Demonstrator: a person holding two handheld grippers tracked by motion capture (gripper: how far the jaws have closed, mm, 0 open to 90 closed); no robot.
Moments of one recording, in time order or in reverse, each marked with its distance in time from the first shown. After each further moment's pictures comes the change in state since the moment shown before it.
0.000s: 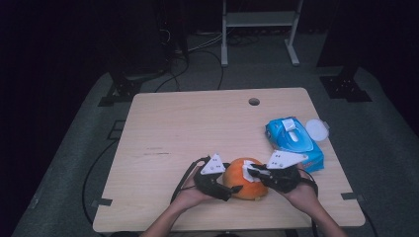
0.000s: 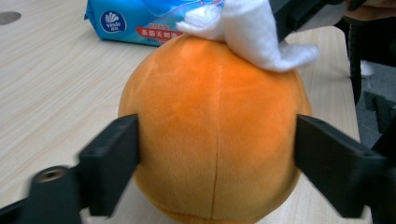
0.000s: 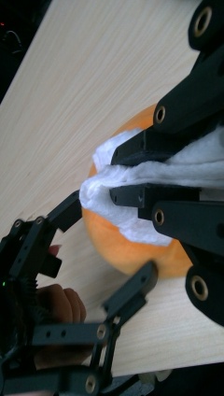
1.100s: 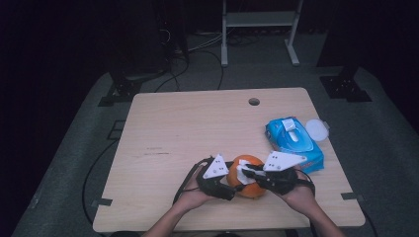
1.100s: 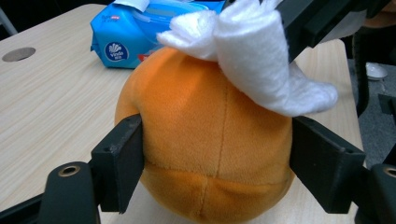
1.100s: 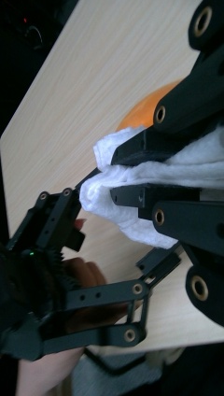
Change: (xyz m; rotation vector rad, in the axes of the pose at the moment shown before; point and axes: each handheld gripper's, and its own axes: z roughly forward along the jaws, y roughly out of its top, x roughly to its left) left arm -0.011 0.009 -0.002 -0.052 0.041 0.085; right arm 0.016 0.018 -0.005 -0.040 0.022 -0.044
